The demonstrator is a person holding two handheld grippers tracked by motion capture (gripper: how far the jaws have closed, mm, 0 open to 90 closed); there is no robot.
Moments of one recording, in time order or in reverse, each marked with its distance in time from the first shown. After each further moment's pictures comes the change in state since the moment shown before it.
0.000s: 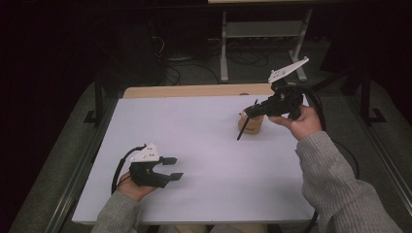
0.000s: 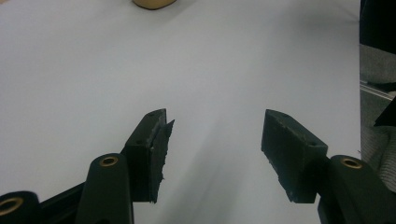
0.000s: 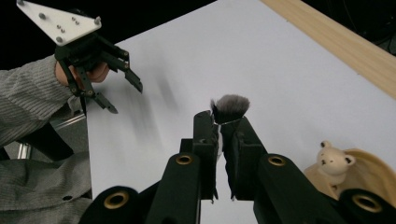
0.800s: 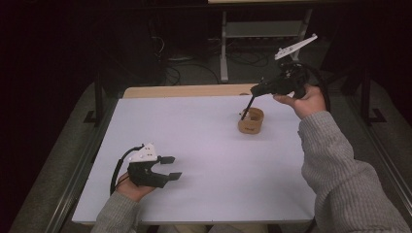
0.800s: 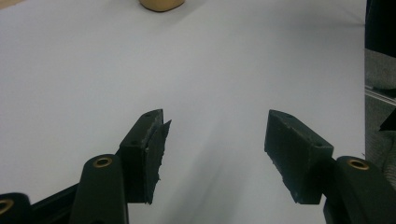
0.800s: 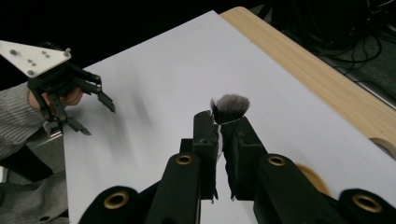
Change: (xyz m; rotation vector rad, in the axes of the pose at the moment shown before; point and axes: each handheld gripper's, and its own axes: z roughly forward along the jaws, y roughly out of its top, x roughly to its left) left arm 0.001 -0.001 -0.004 -0.017 0.024 -0.009; right arm -0.030 0.030 -0.024 -0.031 -0.072 0.019
